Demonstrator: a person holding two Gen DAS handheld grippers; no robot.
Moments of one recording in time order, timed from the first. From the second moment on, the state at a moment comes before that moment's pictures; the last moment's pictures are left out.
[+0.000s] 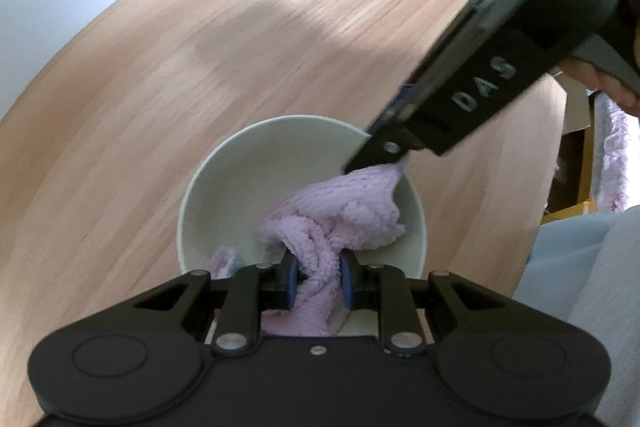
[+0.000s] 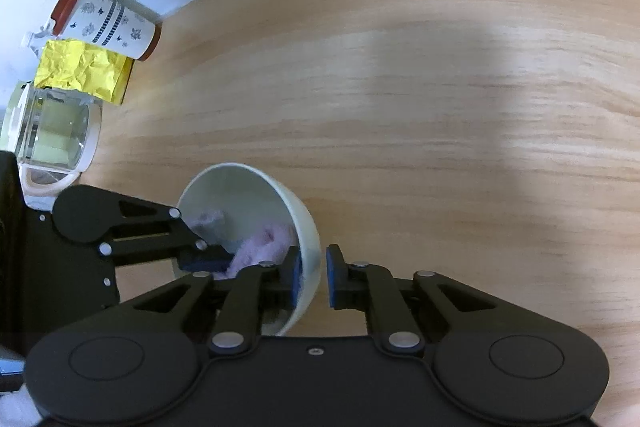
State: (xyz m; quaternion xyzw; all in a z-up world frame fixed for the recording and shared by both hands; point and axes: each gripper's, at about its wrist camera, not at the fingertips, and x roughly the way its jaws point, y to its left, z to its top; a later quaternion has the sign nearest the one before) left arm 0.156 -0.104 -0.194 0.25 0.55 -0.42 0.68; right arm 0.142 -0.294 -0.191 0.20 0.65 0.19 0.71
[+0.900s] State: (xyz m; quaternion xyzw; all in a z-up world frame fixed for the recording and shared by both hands) left arm 0.153 -0.098 -0.175 0.27 0.53 -0.37 0.71; right arm 0.111 -0.284 -0.186 0.19 0.65 0.19 0.71
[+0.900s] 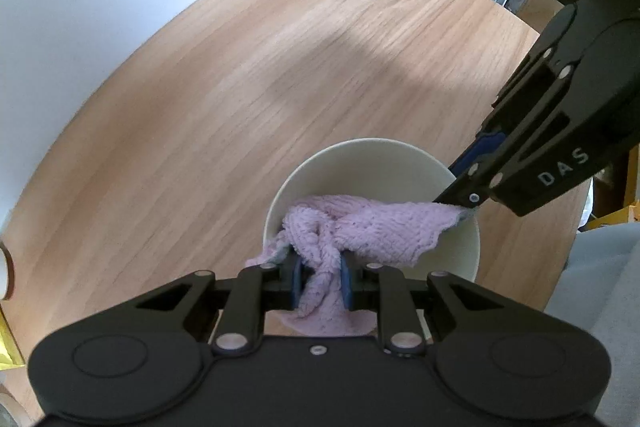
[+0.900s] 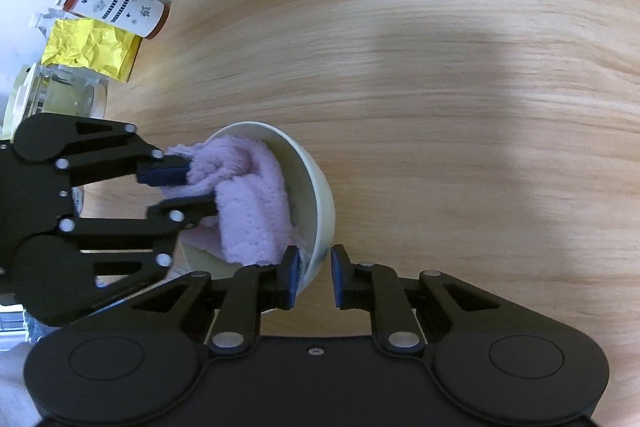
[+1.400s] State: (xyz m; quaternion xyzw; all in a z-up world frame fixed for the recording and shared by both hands) left arm 0.154 -0.097 -0.186 0.23 0.54 -0.39 0.71; right arm 0.108 -0.283 -0.182 0.20 0.64 0.19 0.72
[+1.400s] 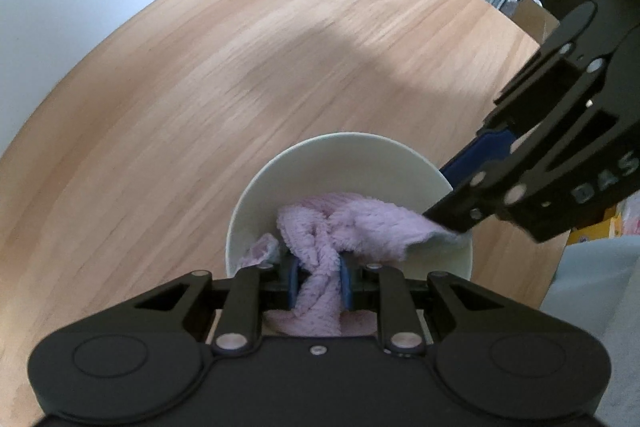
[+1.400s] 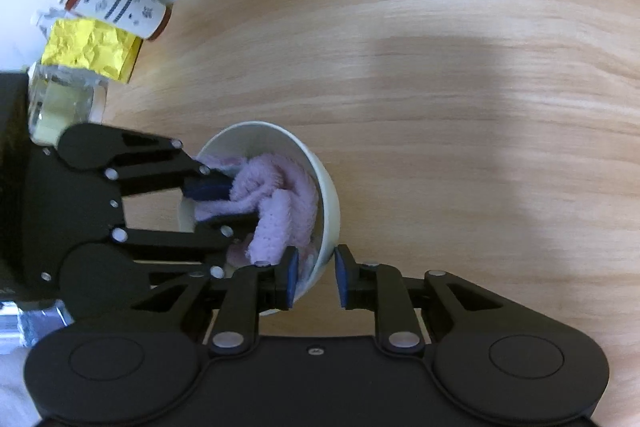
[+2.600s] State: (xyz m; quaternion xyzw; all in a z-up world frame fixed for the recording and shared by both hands) left arm 0.170 -0.110 -0.183 0.18 0.55 -0.37 0.73; right arm 0.090 -0.272 -0.190 0.20 0.63 0.17 0.73
